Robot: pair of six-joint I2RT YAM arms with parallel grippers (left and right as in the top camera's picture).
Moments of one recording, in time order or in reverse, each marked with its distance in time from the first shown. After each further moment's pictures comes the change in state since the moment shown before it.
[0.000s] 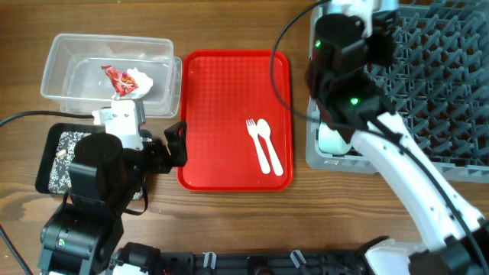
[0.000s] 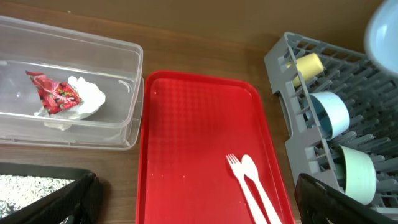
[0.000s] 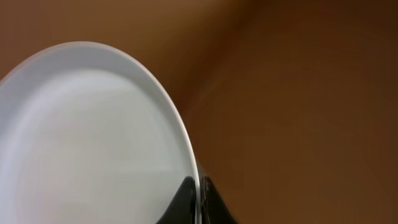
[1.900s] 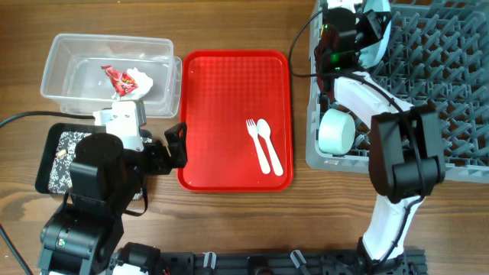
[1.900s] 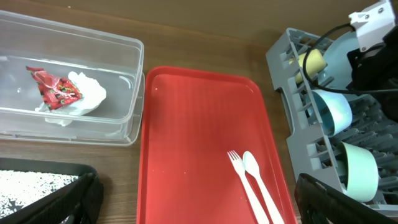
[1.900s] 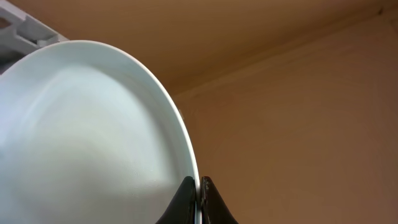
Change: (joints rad) left arm 0.000 0.000 -0.001 -0.014 0.000 0.000; right arm -0.235 0.550 0.001 0.549 -0.189 -0.544
